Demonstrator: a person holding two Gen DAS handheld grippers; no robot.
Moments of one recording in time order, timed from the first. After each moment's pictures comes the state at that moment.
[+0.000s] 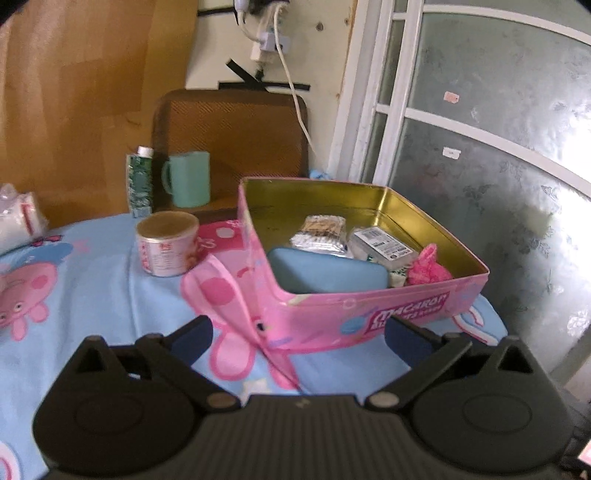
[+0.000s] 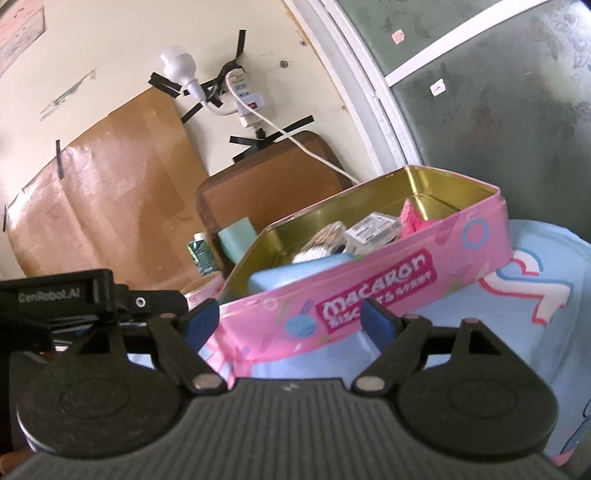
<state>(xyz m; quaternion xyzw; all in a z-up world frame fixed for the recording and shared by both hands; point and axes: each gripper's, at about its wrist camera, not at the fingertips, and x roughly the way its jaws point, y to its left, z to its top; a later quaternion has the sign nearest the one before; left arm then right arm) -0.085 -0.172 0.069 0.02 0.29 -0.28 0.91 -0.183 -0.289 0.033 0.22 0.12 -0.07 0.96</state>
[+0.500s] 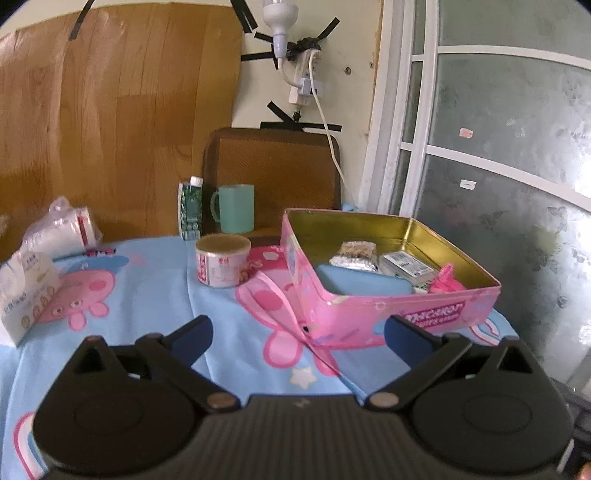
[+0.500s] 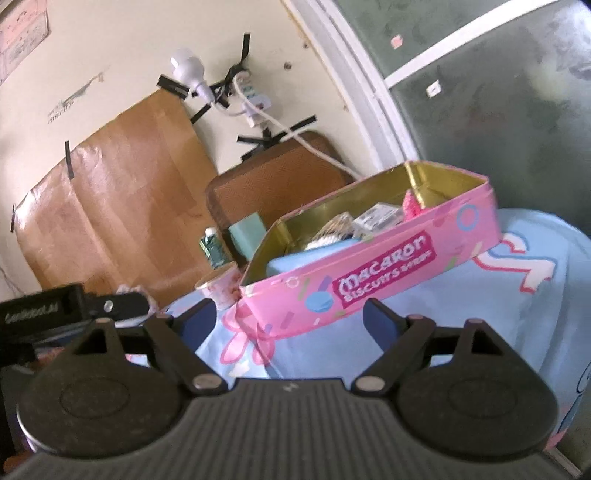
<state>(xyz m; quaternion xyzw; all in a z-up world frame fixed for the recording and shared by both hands) -0.128 -0.122 0.076 0.00 0.24 -0.25 0.94 -0.211 -0.267 0.039 0.23 0.11 -0.08 0.96</state>
